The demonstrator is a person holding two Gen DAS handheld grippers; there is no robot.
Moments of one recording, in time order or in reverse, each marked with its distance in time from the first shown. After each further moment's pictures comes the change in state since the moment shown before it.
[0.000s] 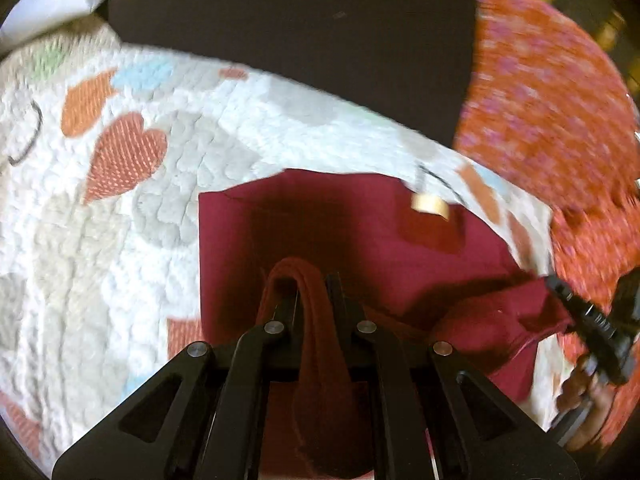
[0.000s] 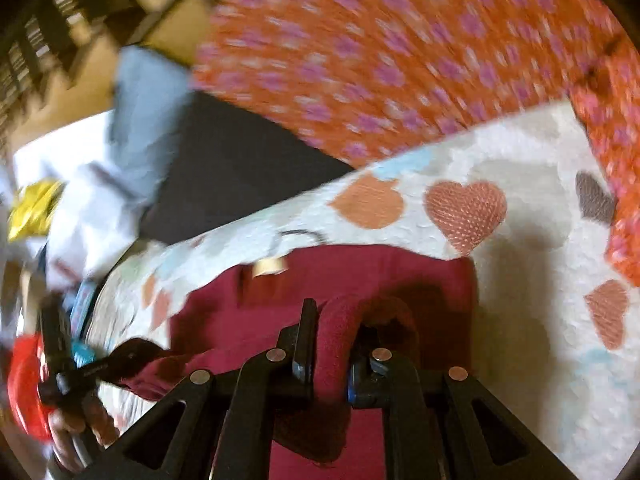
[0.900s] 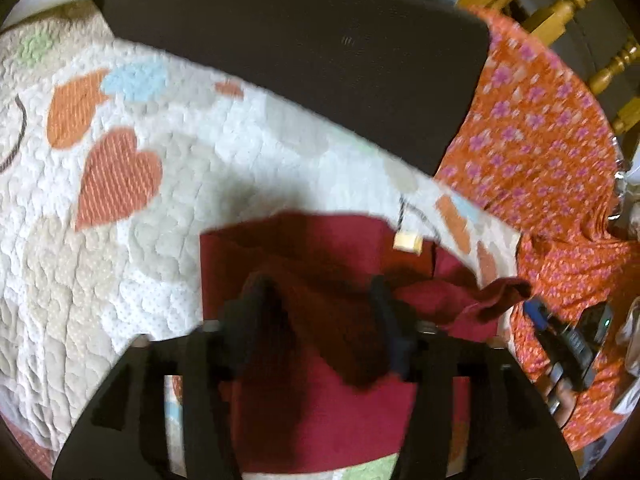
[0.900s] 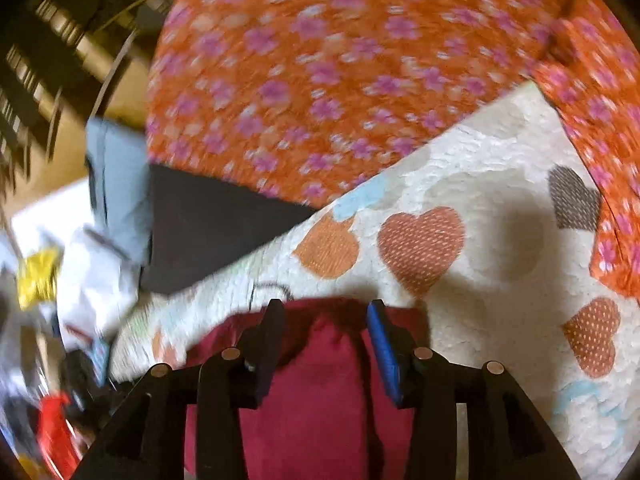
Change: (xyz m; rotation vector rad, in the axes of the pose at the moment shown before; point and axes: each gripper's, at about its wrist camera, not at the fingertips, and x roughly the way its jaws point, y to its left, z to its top) left arm -0.033 0.016 0.033 -0.045 -0.030 -0.143; right arm -0.025 -0.034 0.023 0.075 -0.074 0.023
